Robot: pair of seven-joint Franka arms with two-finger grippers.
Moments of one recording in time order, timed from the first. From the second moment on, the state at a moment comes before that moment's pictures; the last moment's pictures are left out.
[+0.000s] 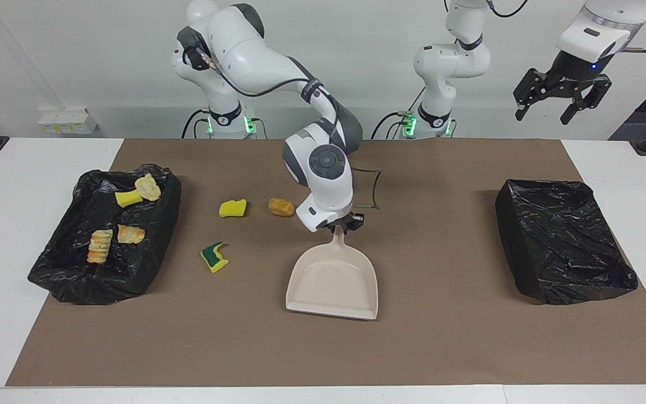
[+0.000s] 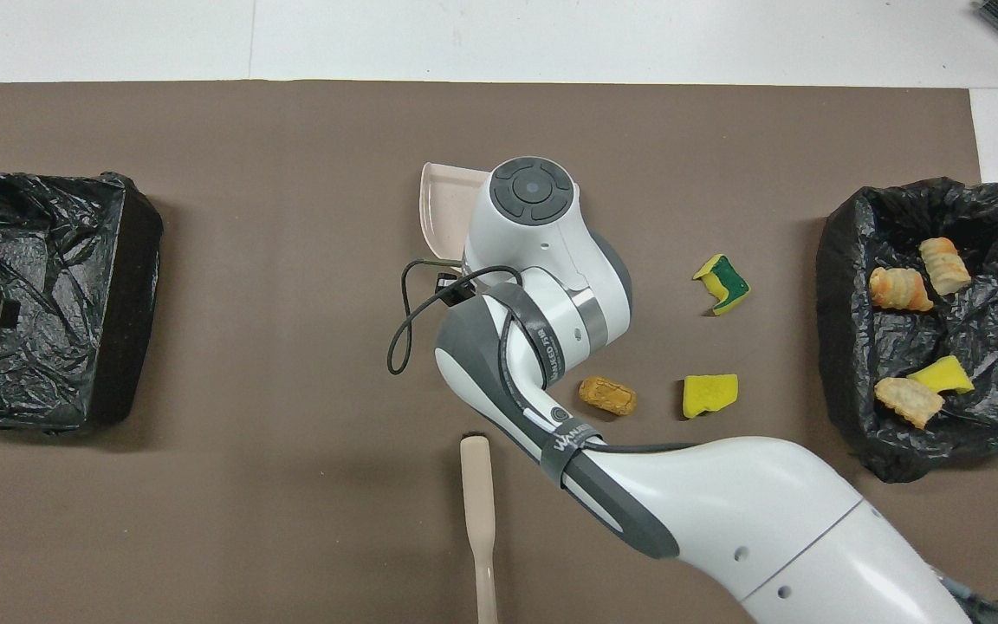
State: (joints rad) left arm -0.05 -0.07 -0.01 -1.45 -0.03 1.42 0.10; right arm 0.40 0.67 0.21 -1.35 0.05 1.98 0.72
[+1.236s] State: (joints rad) left arm -0.05 -0.07 -0.01 -1.45 -0.03 1.44 0.10; right arm 0.53 0.30 0.21 -1.82 0.05 1.98 0.80
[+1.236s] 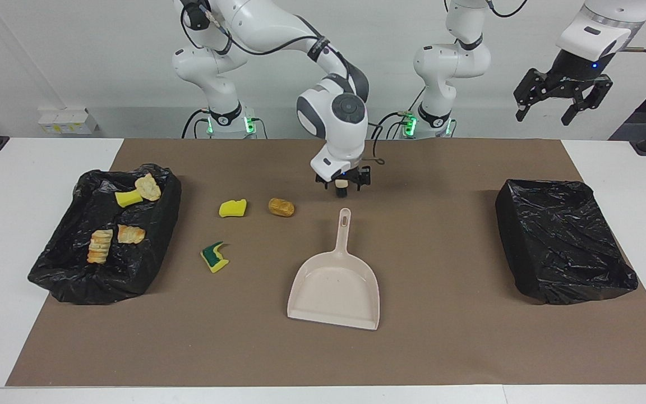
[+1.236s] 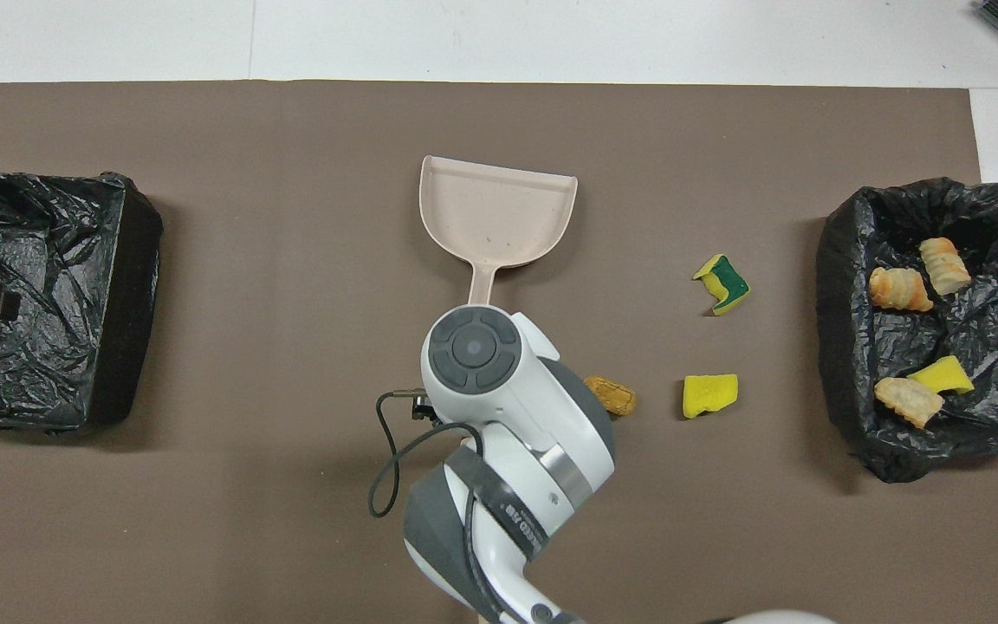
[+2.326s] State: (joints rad) left arm -0.41 0.25 -0.07 -1.50 0.04 1.92 -0.19; right arm 0.74 0.06 0.22 -2.28 0.25 2.12 0.86
